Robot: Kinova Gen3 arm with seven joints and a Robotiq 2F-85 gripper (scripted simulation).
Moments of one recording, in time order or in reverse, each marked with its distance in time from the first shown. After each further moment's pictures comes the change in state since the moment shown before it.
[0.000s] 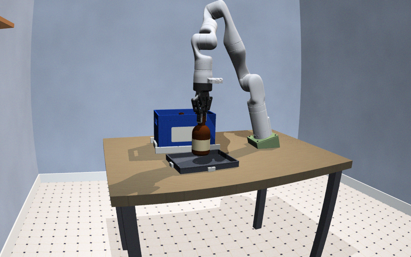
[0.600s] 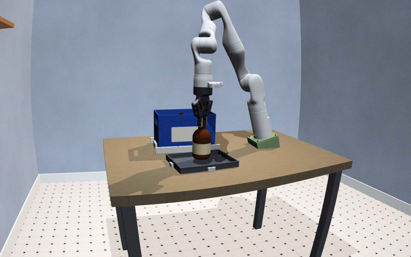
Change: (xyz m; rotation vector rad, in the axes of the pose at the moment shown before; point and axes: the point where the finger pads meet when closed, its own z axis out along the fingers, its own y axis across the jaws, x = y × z) arm 0.001 -0.002 0.016 0.007 0.004 -0.002
